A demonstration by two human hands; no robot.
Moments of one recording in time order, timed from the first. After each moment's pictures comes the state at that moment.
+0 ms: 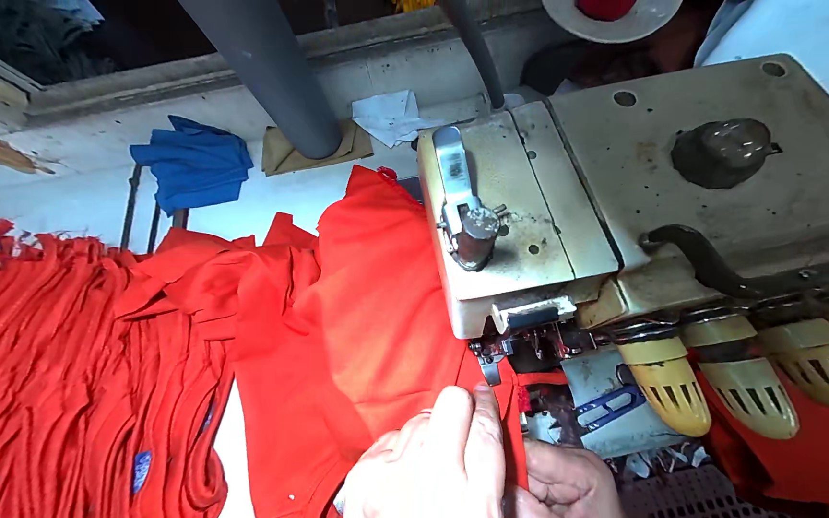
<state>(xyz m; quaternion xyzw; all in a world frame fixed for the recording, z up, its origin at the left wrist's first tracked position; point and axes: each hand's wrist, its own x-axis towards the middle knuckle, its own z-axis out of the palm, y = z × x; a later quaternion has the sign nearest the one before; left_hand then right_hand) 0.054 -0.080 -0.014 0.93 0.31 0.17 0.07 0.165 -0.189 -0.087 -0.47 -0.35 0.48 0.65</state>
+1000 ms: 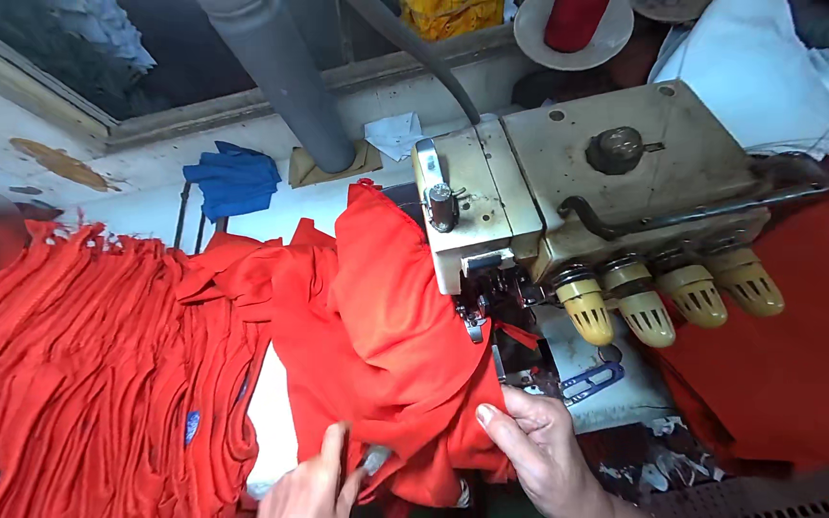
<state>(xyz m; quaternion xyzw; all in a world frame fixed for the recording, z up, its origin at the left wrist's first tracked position) -0.071 -0.100 -0.052 0.81 0.51 -0.12 0.24 0.157 -0.178 -0.104 -0.49 -0.40 0.37 0.68</state>
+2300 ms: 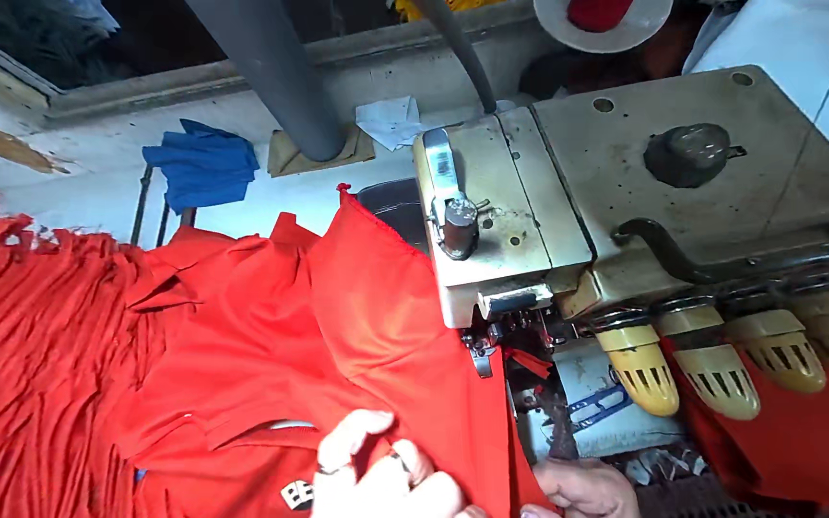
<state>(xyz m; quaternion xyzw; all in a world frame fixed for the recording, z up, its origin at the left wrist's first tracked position) 0.011 -0.085 0.003 0.93 0.23 0.14 0.24 0.187 -0.222 -0.111 -0.48 -0.43 0.45 0.62</state>
